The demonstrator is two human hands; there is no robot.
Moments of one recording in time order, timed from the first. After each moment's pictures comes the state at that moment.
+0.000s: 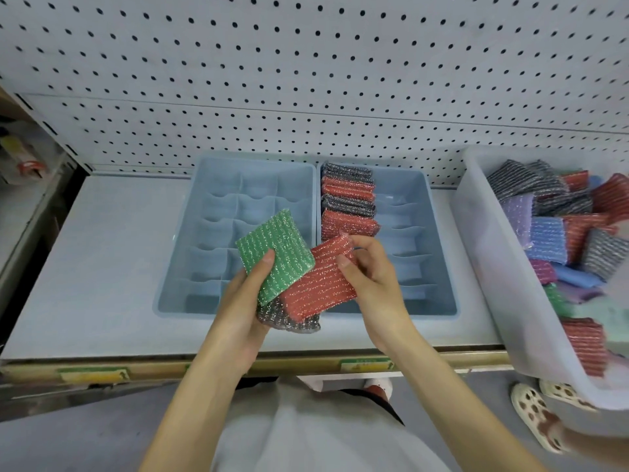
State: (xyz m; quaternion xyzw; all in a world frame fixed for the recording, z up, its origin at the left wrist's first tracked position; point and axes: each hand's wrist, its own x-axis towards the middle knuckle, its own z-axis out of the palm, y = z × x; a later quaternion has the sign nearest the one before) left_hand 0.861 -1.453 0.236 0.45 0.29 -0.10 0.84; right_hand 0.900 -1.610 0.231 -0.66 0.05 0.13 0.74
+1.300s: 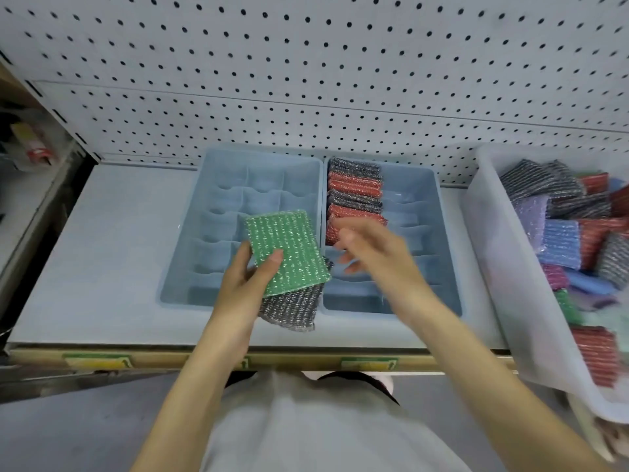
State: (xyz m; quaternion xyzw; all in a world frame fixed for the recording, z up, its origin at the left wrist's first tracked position) left_hand 0.864 -1.454 0.235 0.58 0.26 -0.01 0.77; right_hand 0.934 -1.625 0.249 -0.78 -0.04 0.19 0.60
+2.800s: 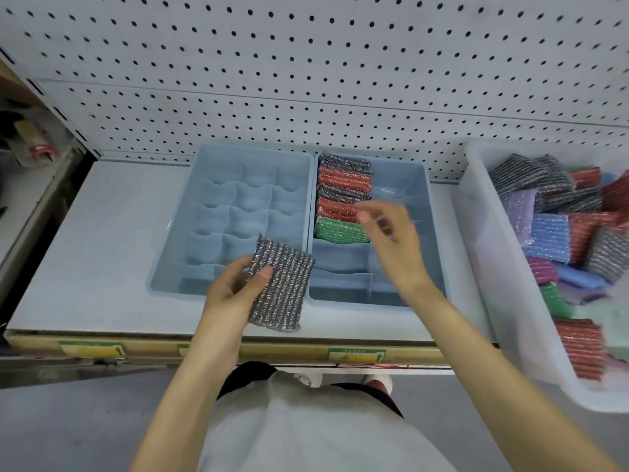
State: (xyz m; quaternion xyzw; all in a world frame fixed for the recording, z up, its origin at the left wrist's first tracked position) left_hand 0.839 -1.468 0.223 0.59 0.31 0.00 0.75; right_hand 0.954 -1.660 0.221 -0.85 -0.07 0.02 0.51
